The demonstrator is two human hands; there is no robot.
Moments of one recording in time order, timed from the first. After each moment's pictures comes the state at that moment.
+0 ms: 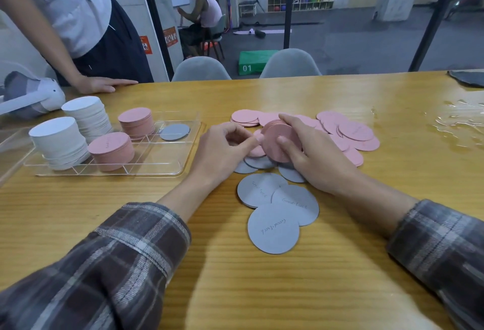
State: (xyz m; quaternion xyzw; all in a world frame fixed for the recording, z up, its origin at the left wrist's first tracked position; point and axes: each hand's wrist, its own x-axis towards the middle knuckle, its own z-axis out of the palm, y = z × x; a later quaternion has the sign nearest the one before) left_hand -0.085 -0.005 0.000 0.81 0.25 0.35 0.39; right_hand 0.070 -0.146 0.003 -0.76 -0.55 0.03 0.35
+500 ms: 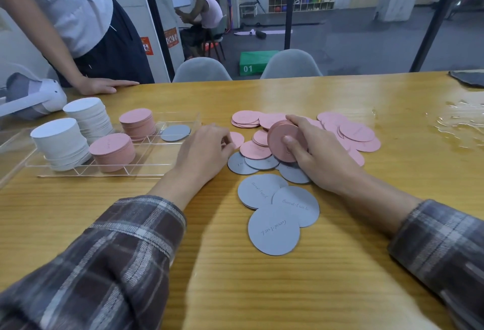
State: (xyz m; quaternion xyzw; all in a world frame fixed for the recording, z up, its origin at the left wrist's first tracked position) left_hand -0.098 0.022 0.004 0.91 0.33 0.24 0.08; right_hand 0.077 -0.149 0.002 -0.77 -0.53 0.02 0.35
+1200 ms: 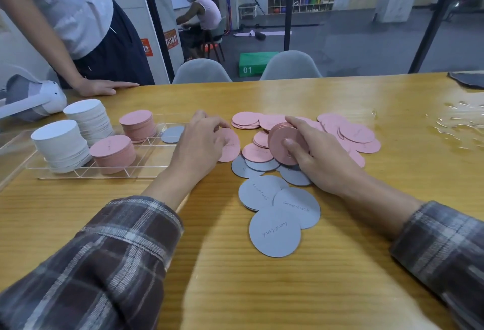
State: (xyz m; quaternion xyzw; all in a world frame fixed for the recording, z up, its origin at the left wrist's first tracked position) left_hand -0.102 0.030 0.014 0.88 0.32 0.31 0.16; right_hand 0.076 -0.150 0.002 -0.77 -0.53 0.04 0.35
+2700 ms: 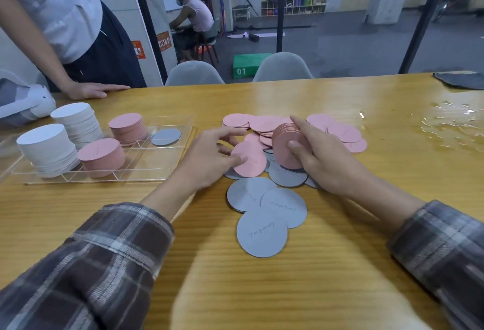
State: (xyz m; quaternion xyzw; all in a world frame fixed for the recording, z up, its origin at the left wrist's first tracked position) left_hand -0.093 0.000 0.010 0.85 0.24 0.27 0.39; right_hand 0.088 -0.172 0.009 -0.80 -0.52 0.05 0.31
